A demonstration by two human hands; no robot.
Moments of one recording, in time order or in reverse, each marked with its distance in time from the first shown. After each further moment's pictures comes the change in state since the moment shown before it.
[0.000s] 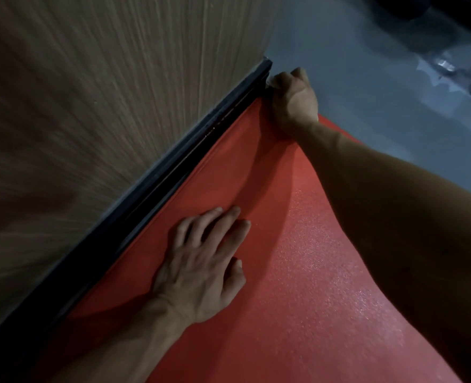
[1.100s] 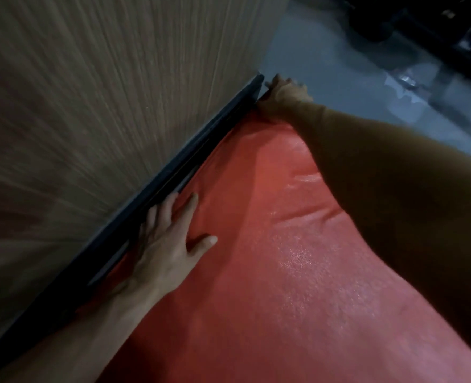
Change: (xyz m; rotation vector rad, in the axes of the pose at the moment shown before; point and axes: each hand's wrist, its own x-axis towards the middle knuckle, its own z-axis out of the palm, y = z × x) left_hand -0.028 -0.035 -0.028 -0.366 -0.020 -0.398; right_hand 0.017 -0.030 -0.035 -0.391 -0.356 0.261
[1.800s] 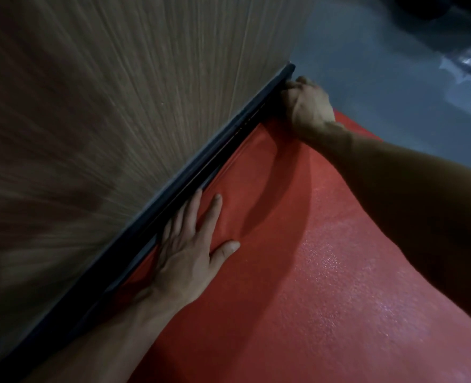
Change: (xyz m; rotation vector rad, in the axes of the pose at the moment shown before) left_hand 0.004 -0.016 0.015 0.168 0.004 0.087; right_hand -0.030 -0.004 0.033 -0.166 0.370 -0.556
